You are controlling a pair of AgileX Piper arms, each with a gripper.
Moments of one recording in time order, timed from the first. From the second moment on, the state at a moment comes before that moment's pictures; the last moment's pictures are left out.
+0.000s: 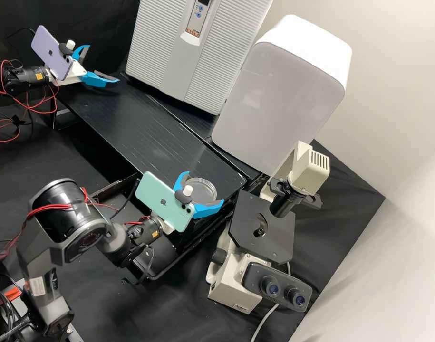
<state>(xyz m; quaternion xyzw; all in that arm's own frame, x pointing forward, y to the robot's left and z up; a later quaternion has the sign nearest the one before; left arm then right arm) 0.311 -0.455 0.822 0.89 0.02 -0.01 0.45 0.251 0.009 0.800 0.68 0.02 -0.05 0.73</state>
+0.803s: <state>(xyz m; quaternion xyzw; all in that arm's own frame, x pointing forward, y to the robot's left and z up) 0.311 -0.455 0.822 0.89 0.02 -0.01 0.45 0.264 0.027 0.788 0.68 0.02 -0.05 0.73</state>
